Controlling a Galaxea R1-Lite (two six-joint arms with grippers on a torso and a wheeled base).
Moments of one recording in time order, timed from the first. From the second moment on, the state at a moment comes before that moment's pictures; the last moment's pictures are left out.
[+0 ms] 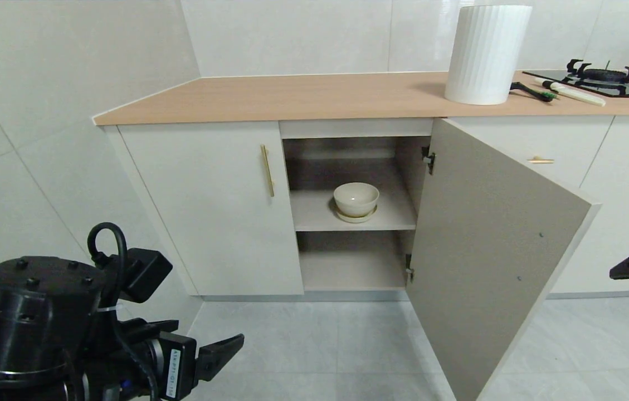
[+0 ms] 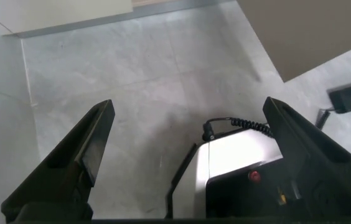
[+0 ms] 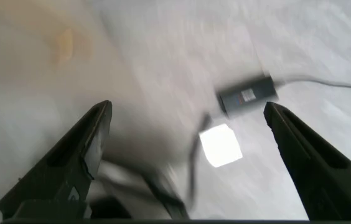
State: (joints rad) left arm -0.60 1.31 -0.53 -0.13 0.20 -0.29; right arm -0.07 1.38 -0.96 0.41 -0.22 0.29
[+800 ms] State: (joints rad) left arm -0.60 1.31 -0.53 -0.13 0.20 -0.29; right arm 0.07 1.57 -0.91 0.10 -0.24 0.54
